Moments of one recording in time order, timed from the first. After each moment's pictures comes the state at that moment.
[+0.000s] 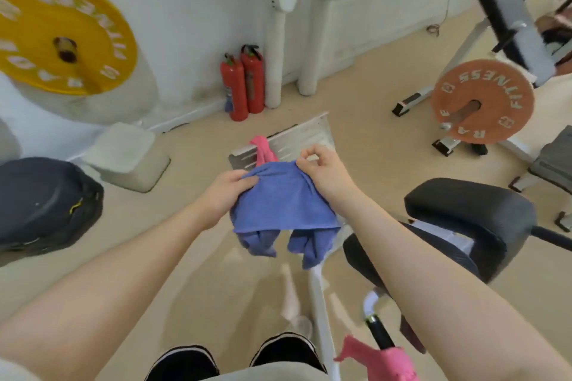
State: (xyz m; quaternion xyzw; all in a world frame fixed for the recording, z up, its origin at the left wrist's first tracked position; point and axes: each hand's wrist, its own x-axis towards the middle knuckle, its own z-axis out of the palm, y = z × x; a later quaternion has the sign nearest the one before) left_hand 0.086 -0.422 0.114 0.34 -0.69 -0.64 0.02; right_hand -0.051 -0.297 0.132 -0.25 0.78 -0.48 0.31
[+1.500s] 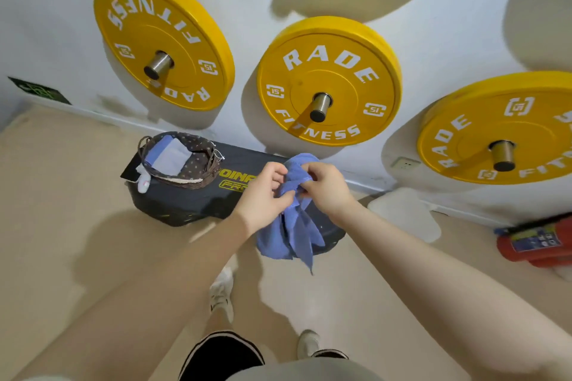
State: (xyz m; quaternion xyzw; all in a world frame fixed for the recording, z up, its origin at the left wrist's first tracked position) left_hand 0.705 -1.090 0.070 0.57 -0.59 -0.48 0.31; right_hand 0.567 -1.106 0.085 -0.58 0.66 -0.23 0.42
